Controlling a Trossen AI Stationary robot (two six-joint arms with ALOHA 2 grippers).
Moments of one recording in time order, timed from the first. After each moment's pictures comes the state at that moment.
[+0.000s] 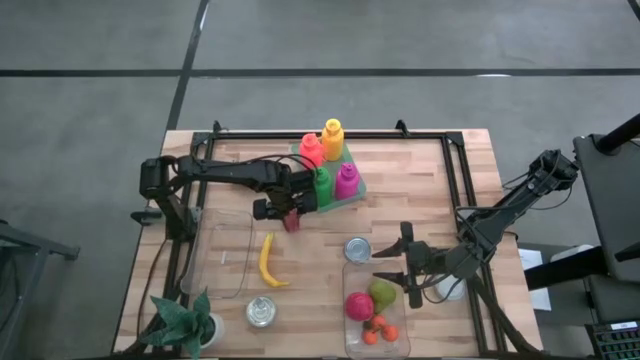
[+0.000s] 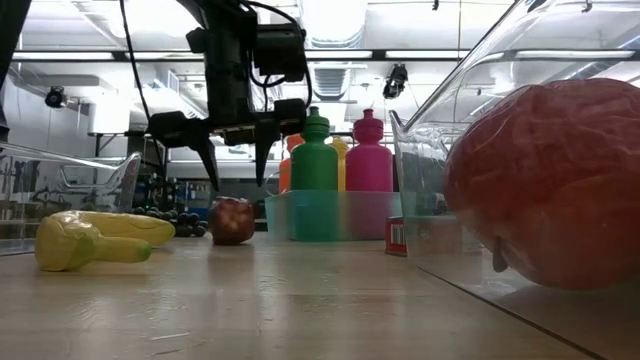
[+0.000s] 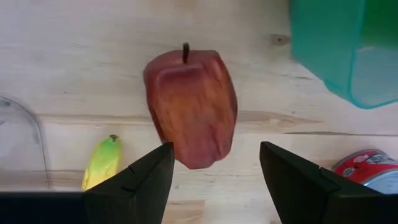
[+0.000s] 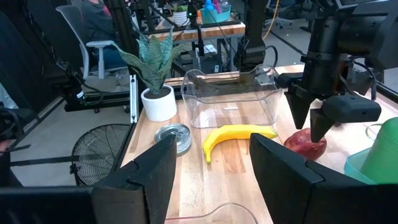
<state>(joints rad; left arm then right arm) 0.18 1.76 1.25 -0.91 0.15 -1.51 0.69 1.18 0.75 0.18 0.65 0.32</state>
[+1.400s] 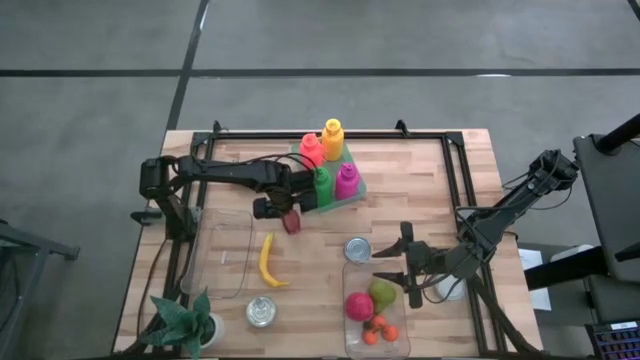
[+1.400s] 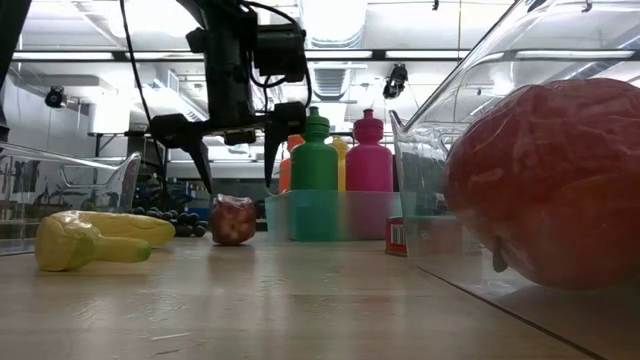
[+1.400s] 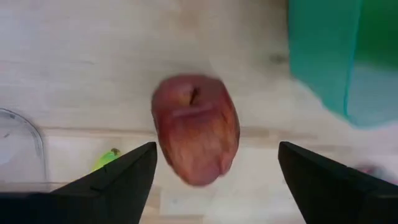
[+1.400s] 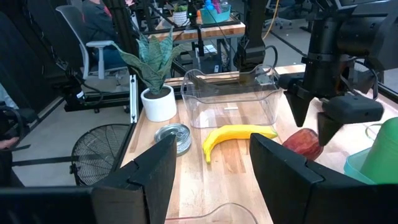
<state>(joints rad) 0.18 1.76 1.25 -0.90 0.10 -1.53 0.69 1.18 0.75 0.18 0.65 0.32</state>
